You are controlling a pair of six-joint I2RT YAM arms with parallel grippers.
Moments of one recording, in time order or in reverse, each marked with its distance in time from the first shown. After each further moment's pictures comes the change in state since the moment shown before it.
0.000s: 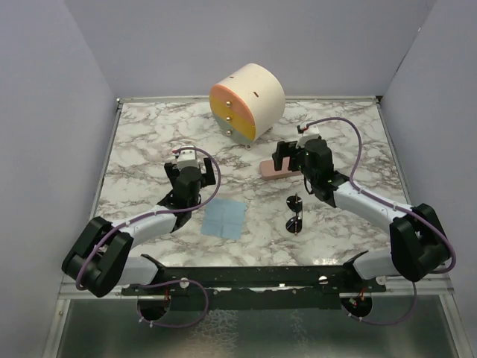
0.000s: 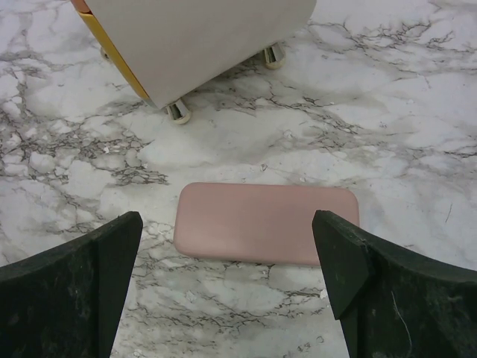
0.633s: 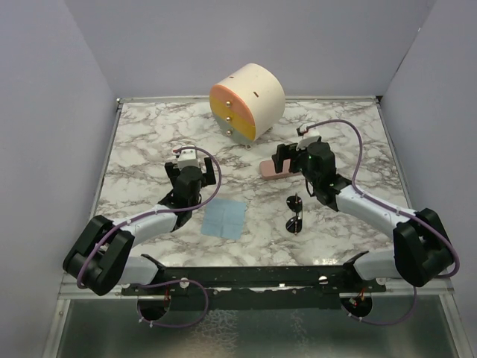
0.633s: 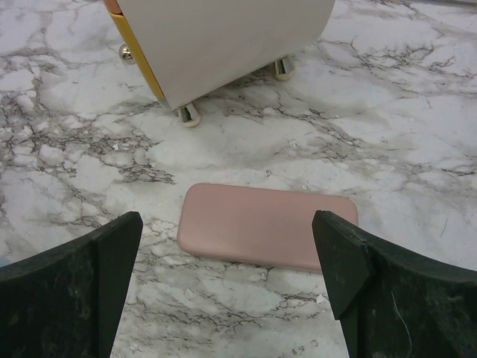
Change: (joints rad) left arm 0.000 0.013 0.008 0.000 -0.003 0.004; right arm 0.013 -0.041 -0.043 0.047 -0.017 -0.066
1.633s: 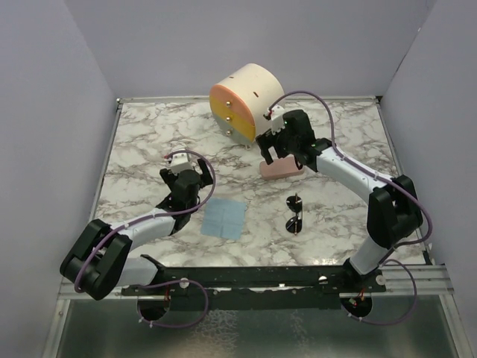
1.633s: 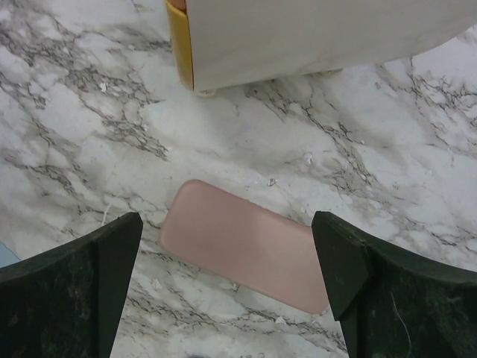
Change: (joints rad) left arm 0.000 -0.029 -0.043 0.010 -0.060 -0.131; right arm 0.000 0.316 0.515 -0.487 -0.164 -0.268
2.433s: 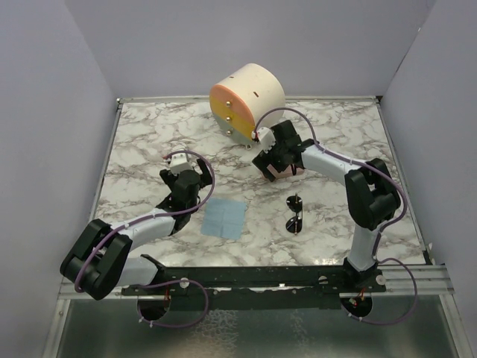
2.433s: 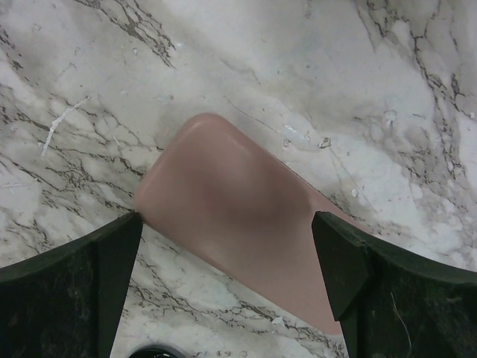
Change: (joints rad) left arm 0.000 -0.004 -0.004 0.000 0.000 -0.035; right arm 0.000 0.203 0.054 -0.180 -0.071 -0.241
